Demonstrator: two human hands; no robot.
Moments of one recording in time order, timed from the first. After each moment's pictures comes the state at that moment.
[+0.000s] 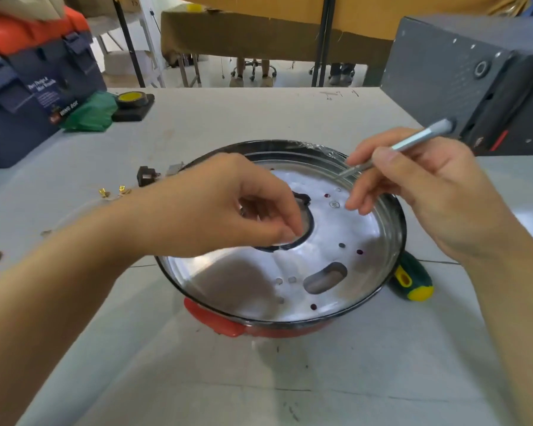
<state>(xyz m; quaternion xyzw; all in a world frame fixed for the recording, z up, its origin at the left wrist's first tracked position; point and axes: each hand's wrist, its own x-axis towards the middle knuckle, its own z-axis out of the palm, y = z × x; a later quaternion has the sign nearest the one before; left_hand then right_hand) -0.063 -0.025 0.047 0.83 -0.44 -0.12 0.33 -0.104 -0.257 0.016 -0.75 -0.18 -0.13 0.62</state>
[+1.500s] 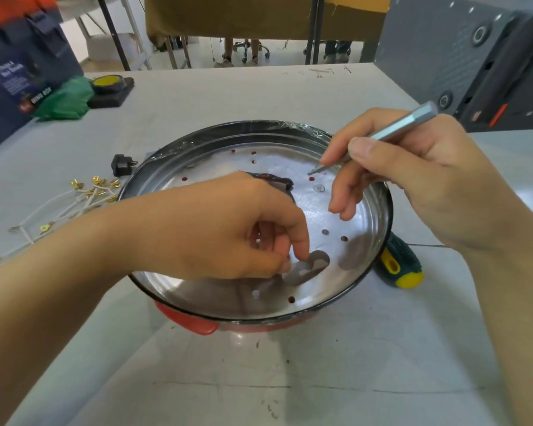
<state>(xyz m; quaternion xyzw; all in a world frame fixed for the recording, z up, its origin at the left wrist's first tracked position) -0.073 -0.051 0.036 0.82 -0.48 -0.20 0.23 -0.112 -0.256 0.022 -0.78 -0.20 -0.08 0.59</state>
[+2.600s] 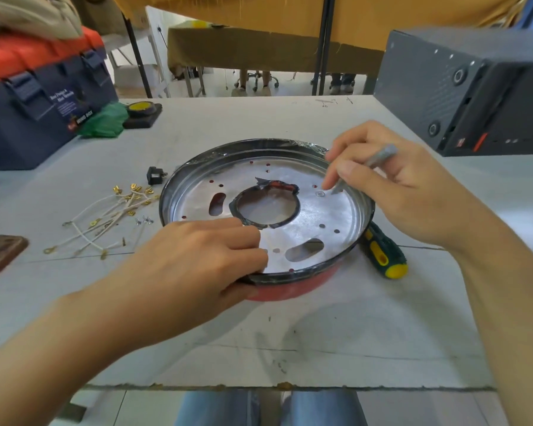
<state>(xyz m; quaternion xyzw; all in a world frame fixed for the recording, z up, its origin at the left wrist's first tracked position) -0.126 0.001 0.014 0.85 -0.51 0.12 0.02 -0.130 -0.247 0.035 -0.88 -0.18 -0.14 0.41</state>
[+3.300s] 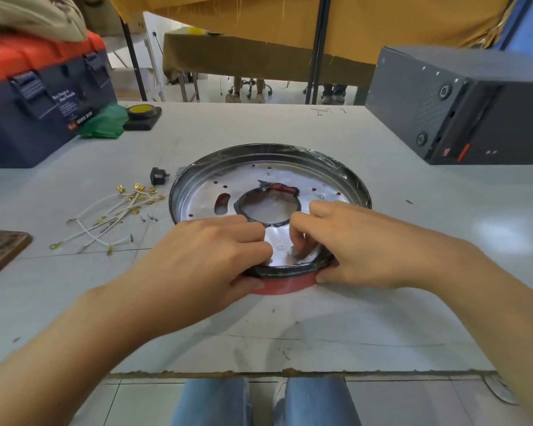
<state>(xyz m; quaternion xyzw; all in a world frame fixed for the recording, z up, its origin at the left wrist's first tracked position) -0.131 0.003 0.013 0.86 -0.50 0.13 0.04 -0.147 -0.211 0.025 -0.97 -0.24 0.06 0.04</state>
